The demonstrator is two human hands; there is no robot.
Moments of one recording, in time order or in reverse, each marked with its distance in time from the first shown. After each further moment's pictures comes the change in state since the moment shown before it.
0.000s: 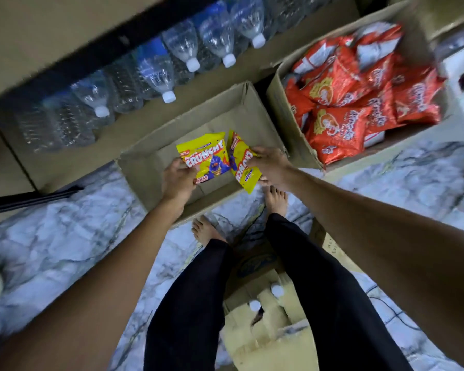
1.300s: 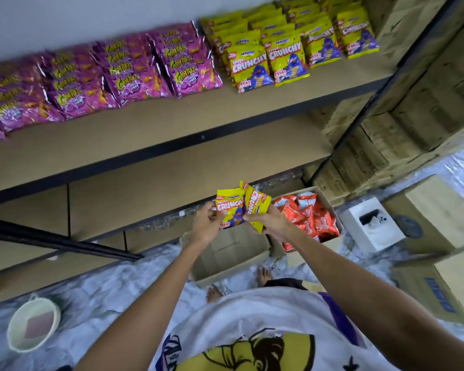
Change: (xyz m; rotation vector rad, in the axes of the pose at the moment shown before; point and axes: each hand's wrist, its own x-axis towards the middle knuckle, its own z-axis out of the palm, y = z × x) left_hand -0.372 0.297 -0.128 0.142 -0.036 0.507; right_hand -0.455 -0.222 -0.028 0.042 -0.192 -0.329
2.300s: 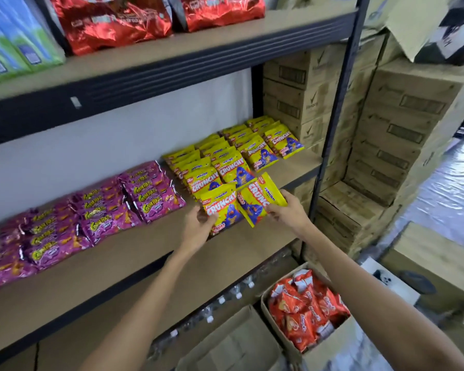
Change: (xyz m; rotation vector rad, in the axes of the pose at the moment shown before) left_hand 0.118 0.243 -0.004 0.057 -0.029 0.417; right_hand -0.005 -0.200 -0.152 0.025 0.431 -0.601
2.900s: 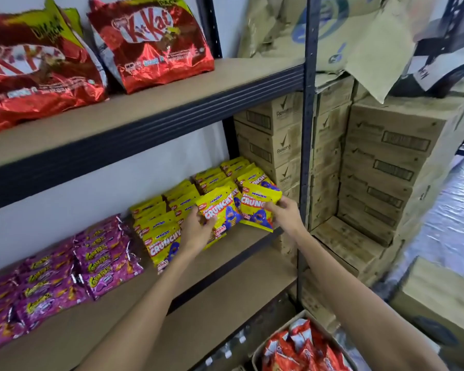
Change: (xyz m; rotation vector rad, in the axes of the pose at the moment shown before) left_hand 0.146 0.090 0.114 0.119 0.067 0.015; right_hand 0.140 -0.043 -0.109 0.197 0.126 -0.088
